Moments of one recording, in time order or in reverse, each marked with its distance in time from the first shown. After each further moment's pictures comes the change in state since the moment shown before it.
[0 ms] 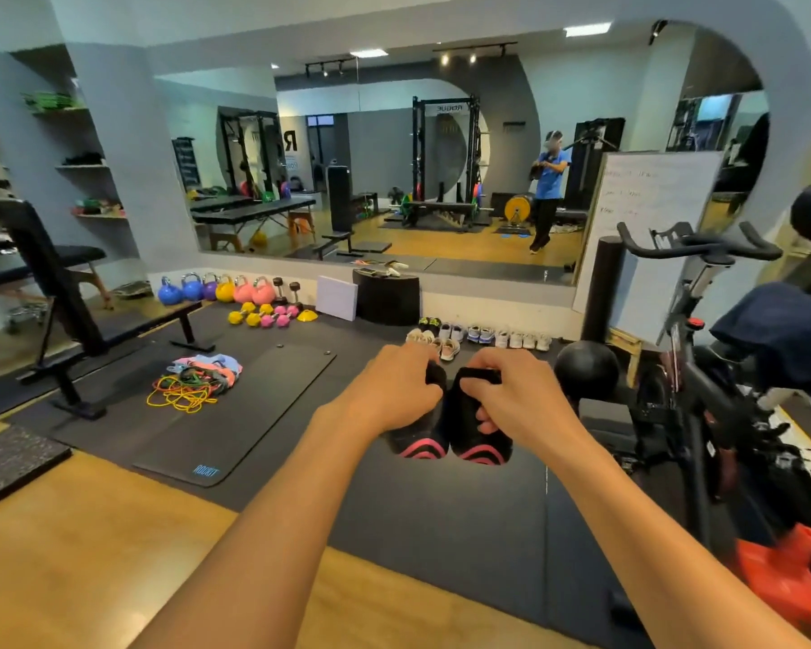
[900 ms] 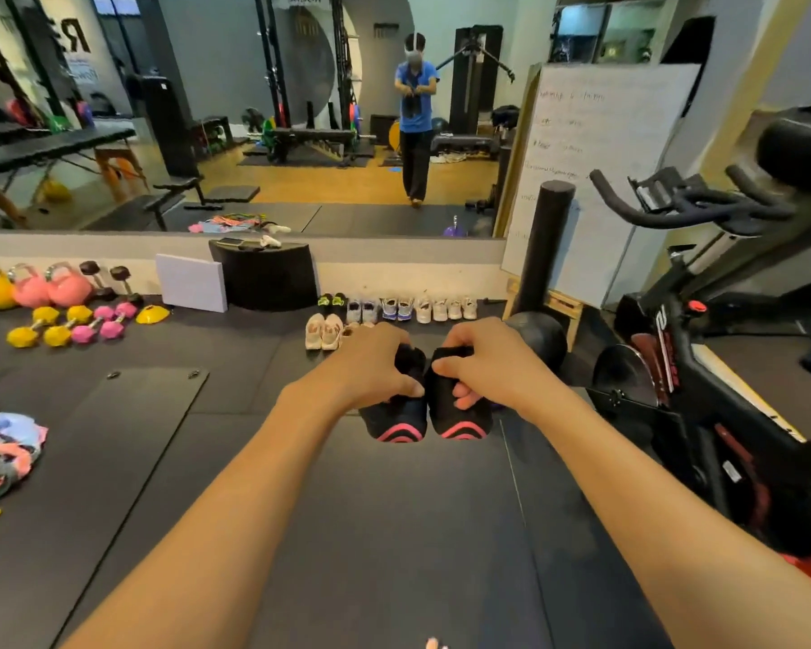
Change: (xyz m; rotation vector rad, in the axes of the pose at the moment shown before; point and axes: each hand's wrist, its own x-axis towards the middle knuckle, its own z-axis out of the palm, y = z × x) left_hand 0.610 -0.214 0.077 -0.099 -0.313 0.222; right_hand 0.585 0.195 0.070 -0.007 -0.026 0.379
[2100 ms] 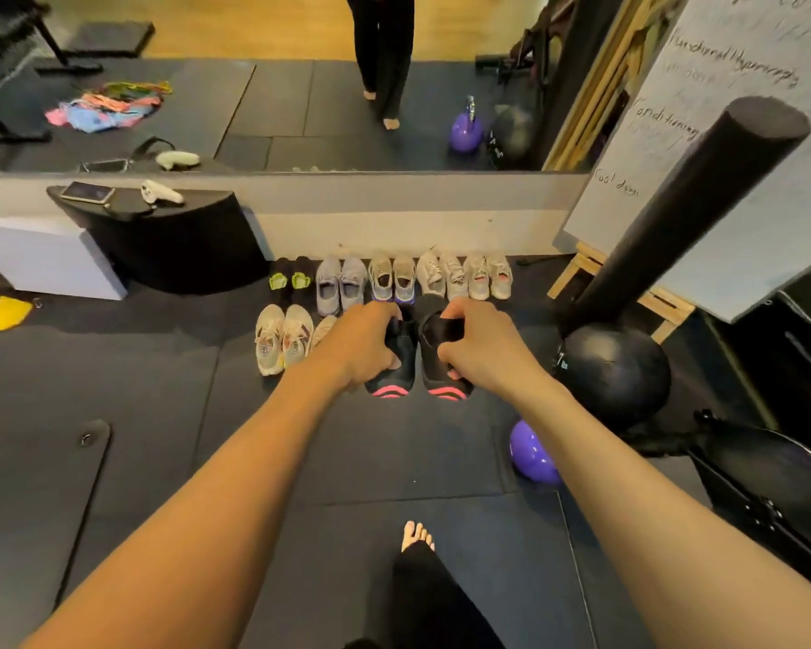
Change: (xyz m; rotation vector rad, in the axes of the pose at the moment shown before) left_hand 0.816 -0.404 -0.036 -0.053 -0.177 -0.136; right_hand 0.881 0.106 0.015 -0.113 -0.025 0.251
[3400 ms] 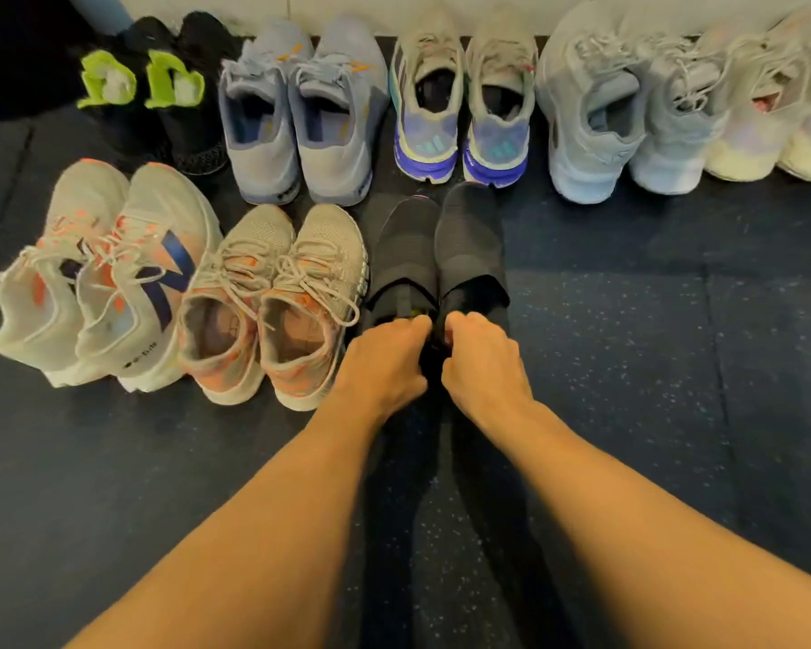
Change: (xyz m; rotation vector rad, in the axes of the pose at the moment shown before) left_hand 0.541 -0.476 0.528 0.196 -0.143 -0.112; right_hand 0.615 0.433 0.490 -0.354 -0.204 0.055
